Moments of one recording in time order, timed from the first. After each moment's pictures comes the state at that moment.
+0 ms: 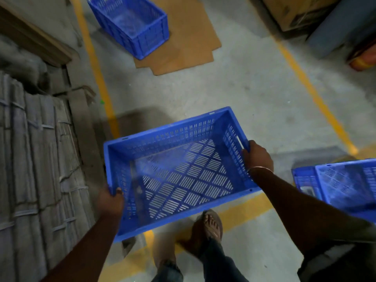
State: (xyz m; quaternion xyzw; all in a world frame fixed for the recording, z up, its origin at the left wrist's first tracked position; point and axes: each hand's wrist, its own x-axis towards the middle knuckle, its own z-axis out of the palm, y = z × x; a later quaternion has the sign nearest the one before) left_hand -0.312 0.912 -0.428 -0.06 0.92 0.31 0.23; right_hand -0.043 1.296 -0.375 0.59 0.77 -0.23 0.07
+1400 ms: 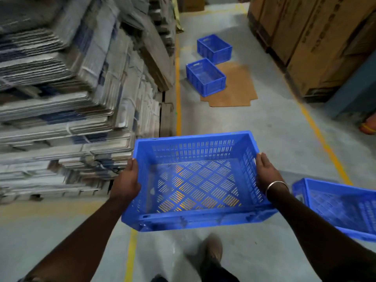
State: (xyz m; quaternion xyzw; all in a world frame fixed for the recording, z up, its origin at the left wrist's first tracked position) left_hand -0.034 0.574 -0.003 0.27 0.96 0.05 0.11; right_hand 0.211 0.999 -0.025 0.28 0.95 -0.12 0.06
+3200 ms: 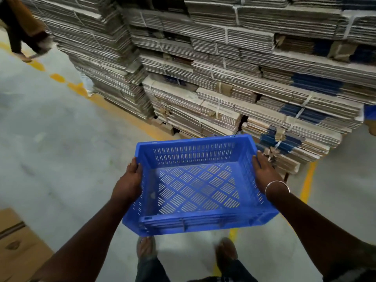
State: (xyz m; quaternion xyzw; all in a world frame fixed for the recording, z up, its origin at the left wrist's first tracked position) left_hand -0.033 -0.279 -0.018 0.01 0.99 0.08 0.15; right_hand -0.093 0.212 -0.060 -0.05 0.99 -0.08 0.13
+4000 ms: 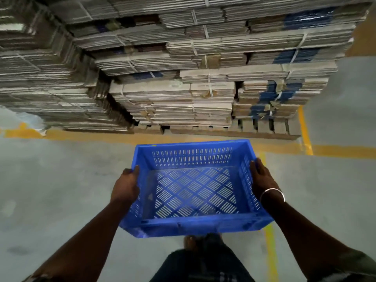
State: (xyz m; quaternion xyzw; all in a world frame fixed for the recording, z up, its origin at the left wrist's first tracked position) left_hand -0.206 -0.480 -0.066 0.15 0.96 0.01 0.22; right_hand -0.016 -0.042 -0.125 0.23 0.94 -0.20 0.17
